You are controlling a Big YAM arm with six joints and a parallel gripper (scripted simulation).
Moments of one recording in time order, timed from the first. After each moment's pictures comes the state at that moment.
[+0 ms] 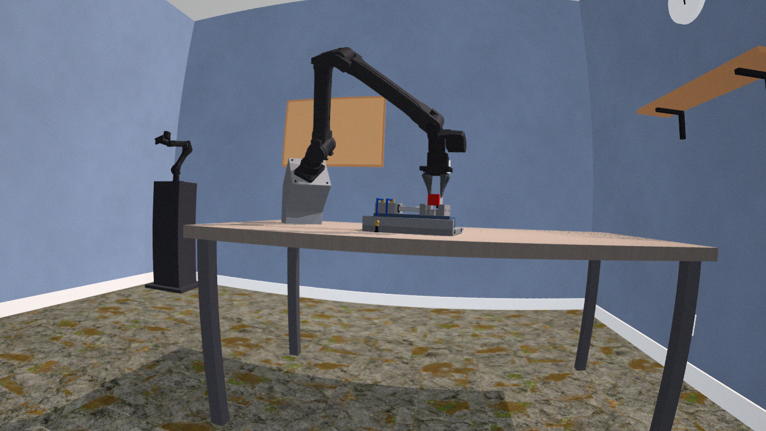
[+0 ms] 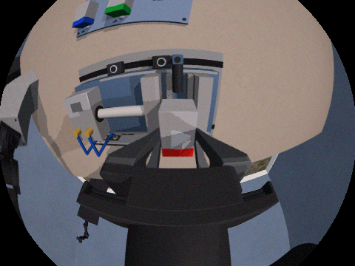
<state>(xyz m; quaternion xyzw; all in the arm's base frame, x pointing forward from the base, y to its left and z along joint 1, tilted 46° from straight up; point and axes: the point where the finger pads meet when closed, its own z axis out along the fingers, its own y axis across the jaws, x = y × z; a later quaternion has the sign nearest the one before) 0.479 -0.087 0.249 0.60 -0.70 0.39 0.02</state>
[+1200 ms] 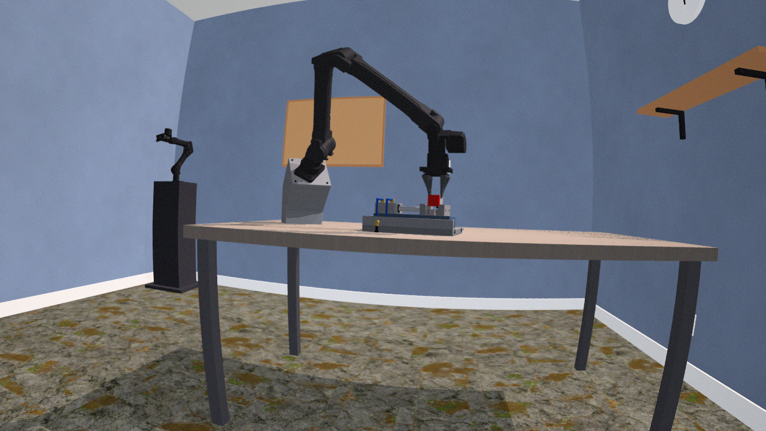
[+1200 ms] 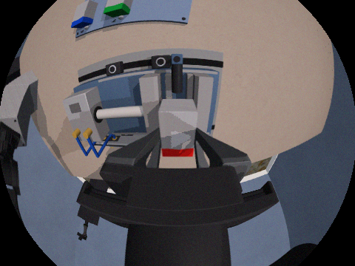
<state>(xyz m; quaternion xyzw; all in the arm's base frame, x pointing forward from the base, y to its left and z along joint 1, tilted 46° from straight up) 0.481 -0.089 0.247 0.60 -0.70 0.39 0.02</state>
